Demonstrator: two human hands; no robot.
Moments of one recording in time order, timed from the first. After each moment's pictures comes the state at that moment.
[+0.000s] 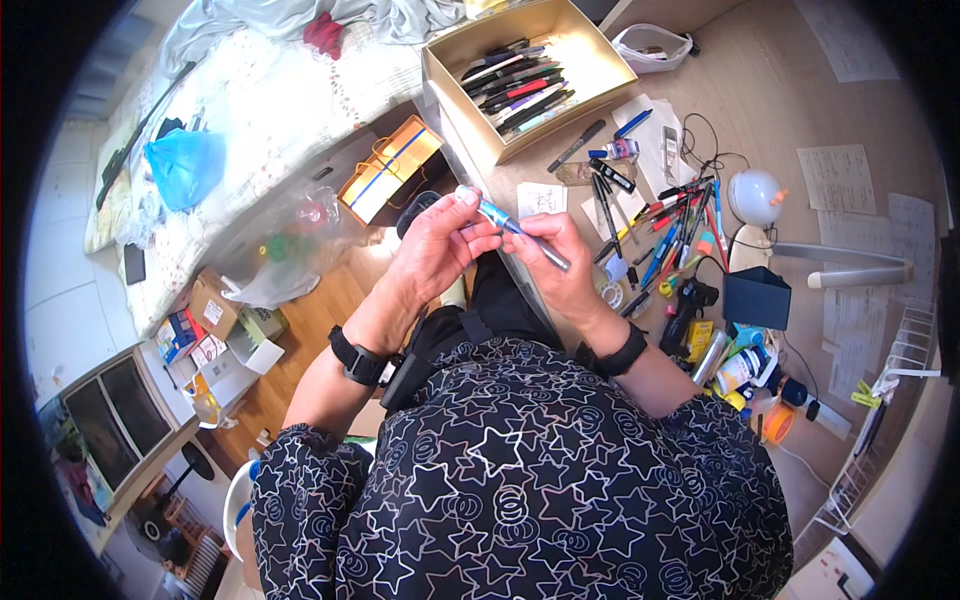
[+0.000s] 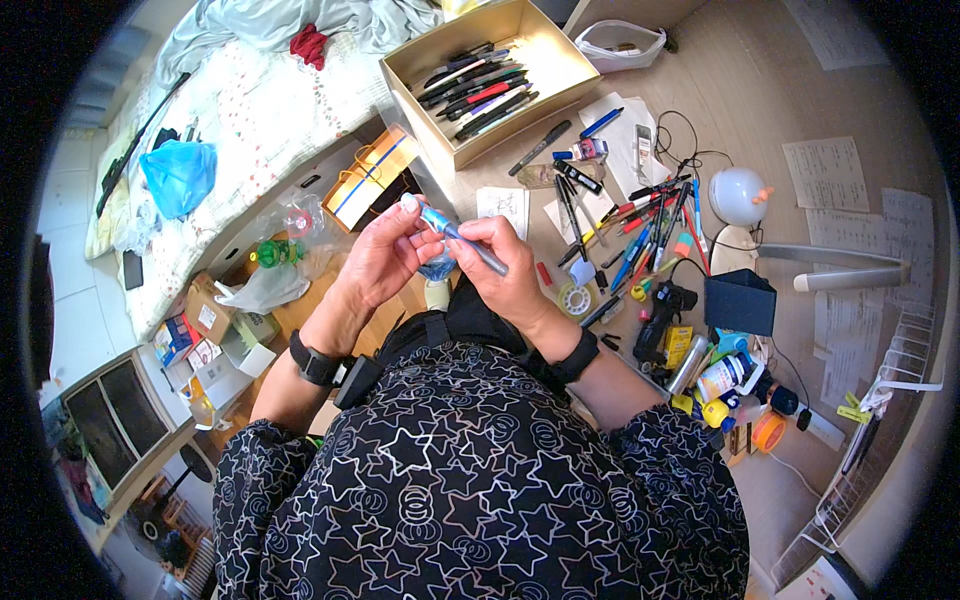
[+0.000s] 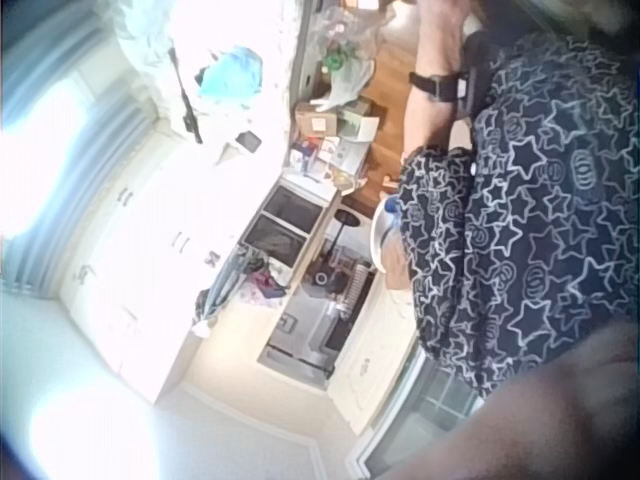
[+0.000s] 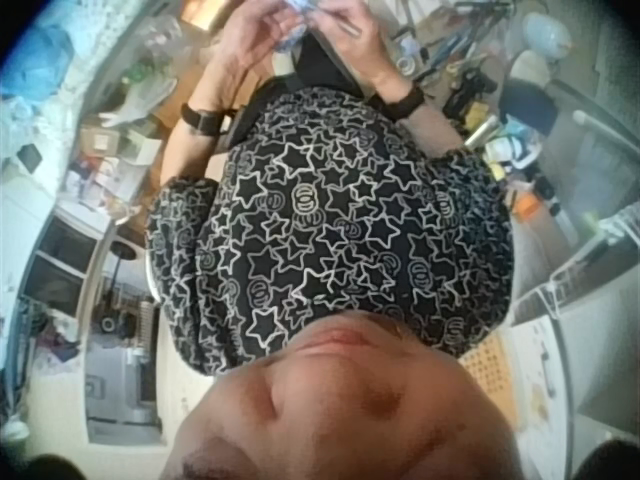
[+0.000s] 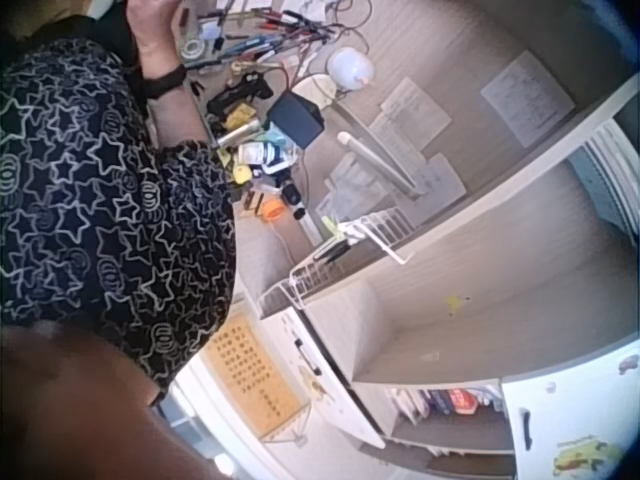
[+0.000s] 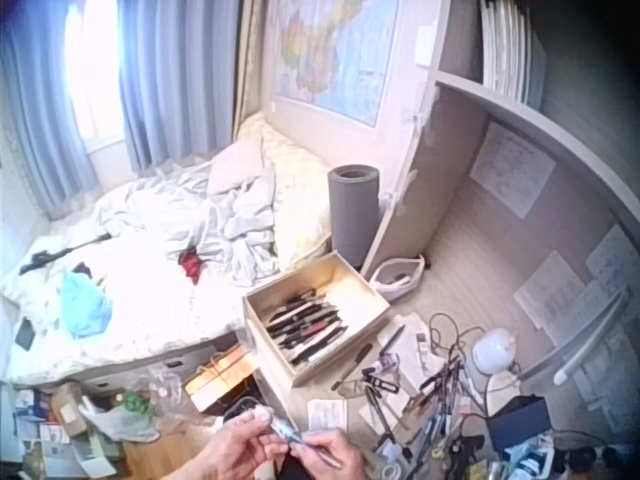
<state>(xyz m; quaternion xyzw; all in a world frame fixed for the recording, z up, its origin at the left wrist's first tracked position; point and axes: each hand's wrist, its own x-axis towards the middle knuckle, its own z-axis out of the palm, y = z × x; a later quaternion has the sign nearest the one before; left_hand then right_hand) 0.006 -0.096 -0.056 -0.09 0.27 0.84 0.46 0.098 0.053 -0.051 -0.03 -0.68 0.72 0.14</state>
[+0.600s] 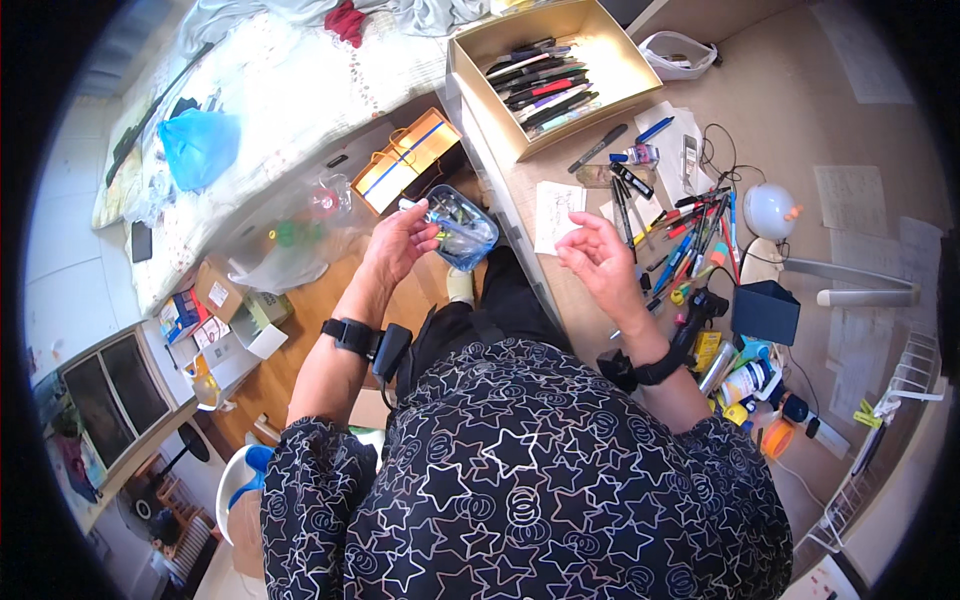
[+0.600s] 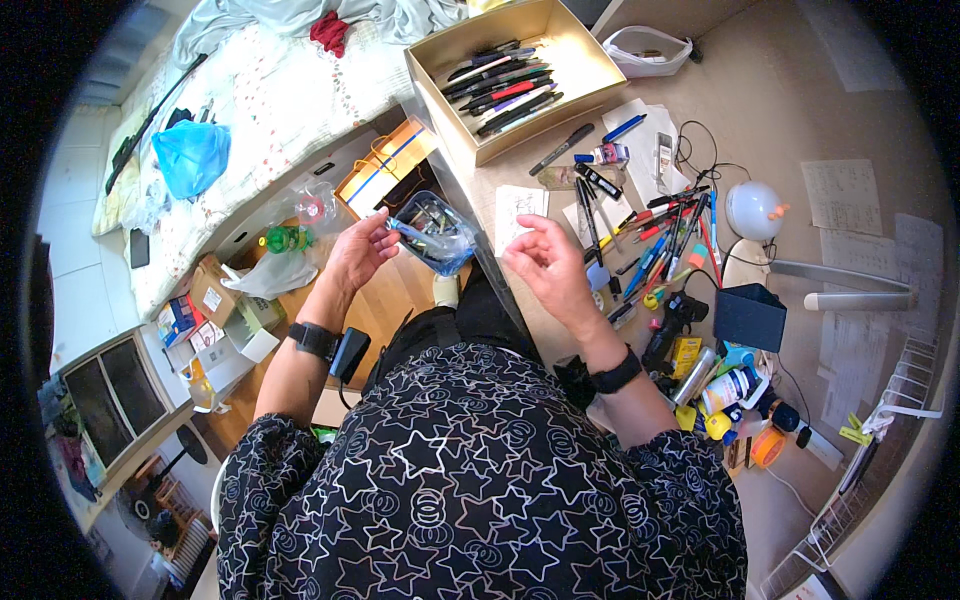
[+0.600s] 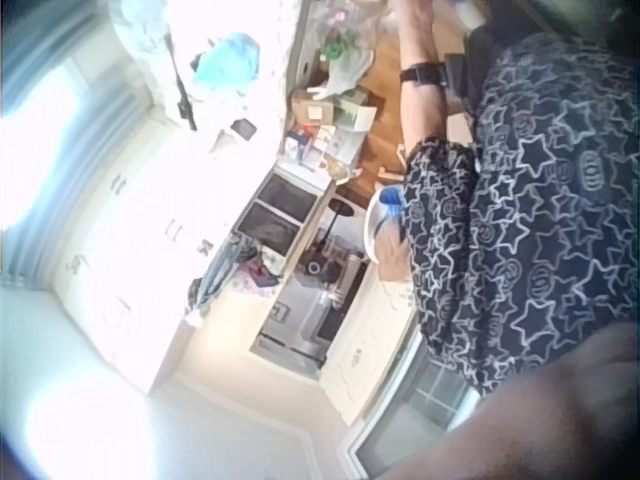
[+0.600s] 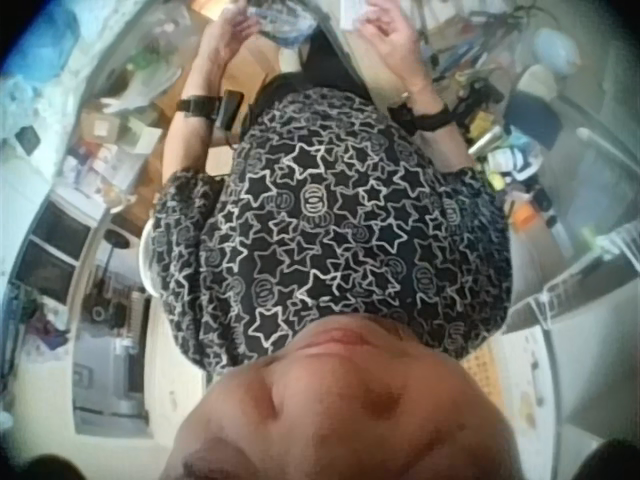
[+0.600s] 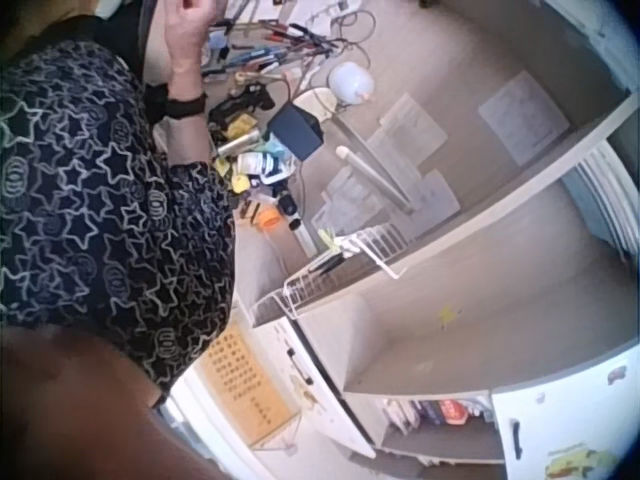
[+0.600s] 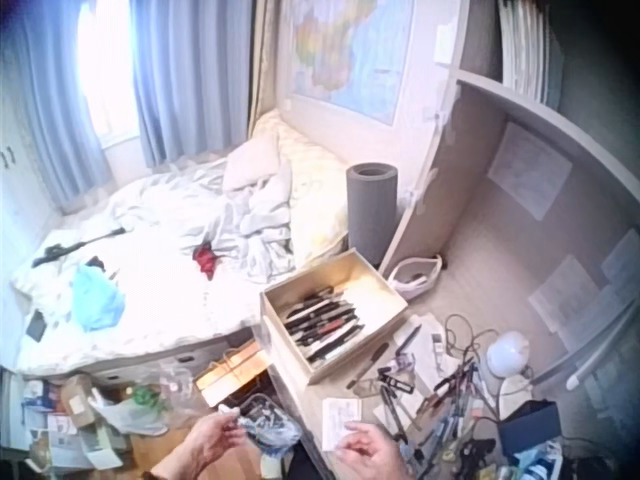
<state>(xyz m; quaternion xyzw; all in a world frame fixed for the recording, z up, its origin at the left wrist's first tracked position) -0.017 -0.161 -0.129 -0.27 0.47 0.74 0.39 0.117 0.092 -0.054 -0.11 -0.69 0.71 -0.01</state>
